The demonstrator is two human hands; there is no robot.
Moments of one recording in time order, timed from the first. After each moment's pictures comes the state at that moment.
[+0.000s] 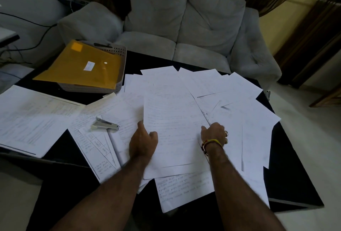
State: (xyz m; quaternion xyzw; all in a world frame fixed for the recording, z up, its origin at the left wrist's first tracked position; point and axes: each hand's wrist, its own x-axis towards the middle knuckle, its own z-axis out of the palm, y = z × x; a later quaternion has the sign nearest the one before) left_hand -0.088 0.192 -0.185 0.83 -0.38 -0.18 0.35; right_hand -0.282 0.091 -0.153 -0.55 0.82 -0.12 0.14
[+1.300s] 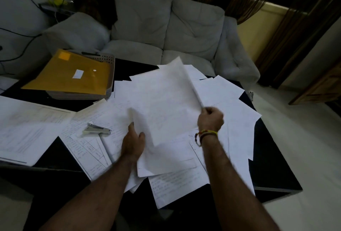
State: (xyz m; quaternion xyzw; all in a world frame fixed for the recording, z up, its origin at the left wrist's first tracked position) left_hand -0.070 0.196 -0.187 0.78 -0.39 -0.29 0.40; right_hand -0.268 0.124 -0.061 -0.44 0.73 -0.48 0.19
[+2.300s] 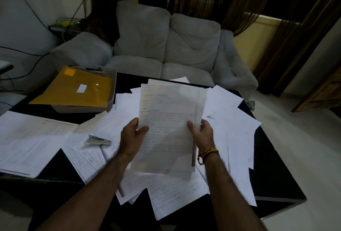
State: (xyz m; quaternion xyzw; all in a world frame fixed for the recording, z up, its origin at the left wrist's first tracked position) left_hand -0.063 0.190 -0.121 0.60 -0.46 -0.30 0.59; right_hand -0.285 0.125 -0.096 -0.52 0.60 -0.48 0.38
